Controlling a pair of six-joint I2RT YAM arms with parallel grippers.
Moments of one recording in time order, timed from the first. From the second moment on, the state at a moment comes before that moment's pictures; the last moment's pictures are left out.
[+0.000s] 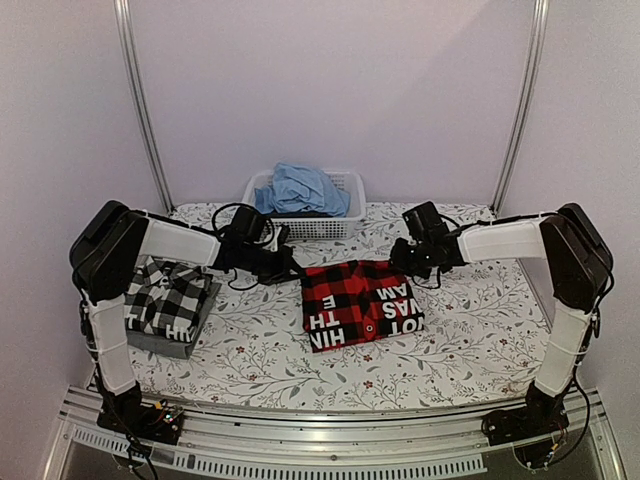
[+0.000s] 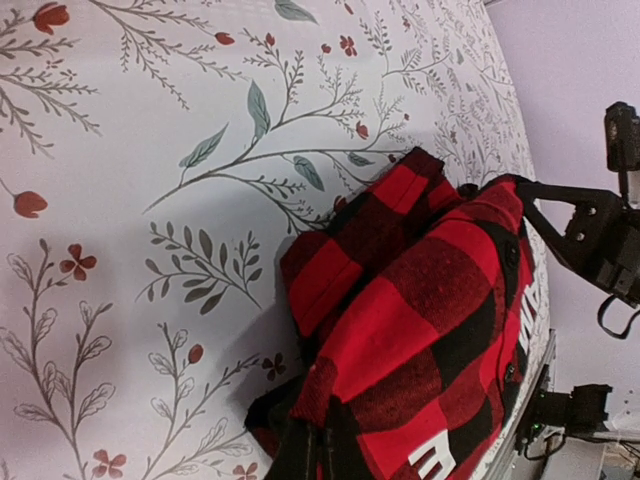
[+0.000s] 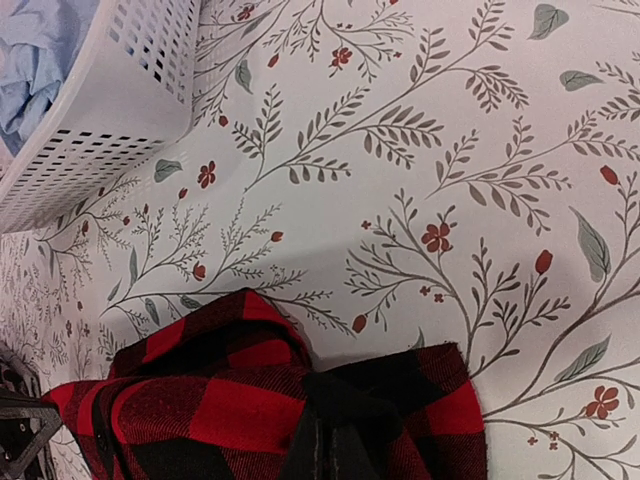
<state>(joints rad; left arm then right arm) -0.54 1.99 1.18 0.03 0.46 -0.63 0.56 1.88 1.17 -0.14 0.10 0.79</state>
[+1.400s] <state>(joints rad) -0.59 1.75 1.18 -0.20 0.36 -0.57 0.64 2.24 1.62 -0.35 0.14 0.51</state>
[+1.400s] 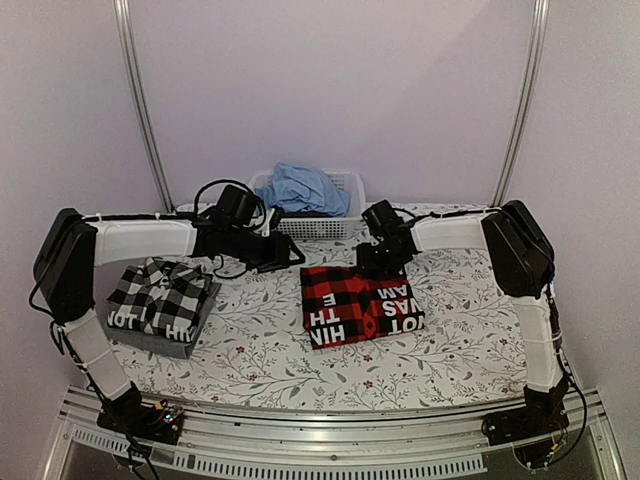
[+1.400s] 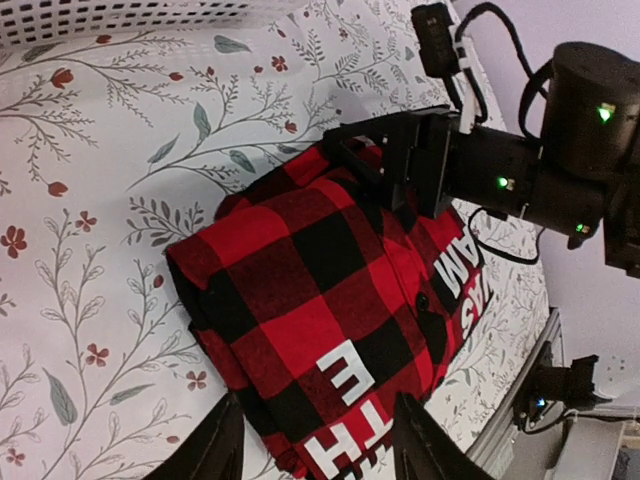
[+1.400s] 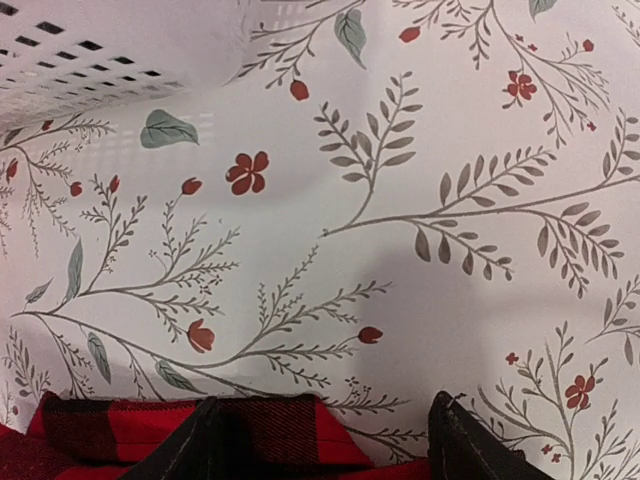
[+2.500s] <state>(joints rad) -0.71 1.77 1.20 -0.20 0.37 -0.62 0.82 2.02 1.51 -0.46 0.19 0.51</state>
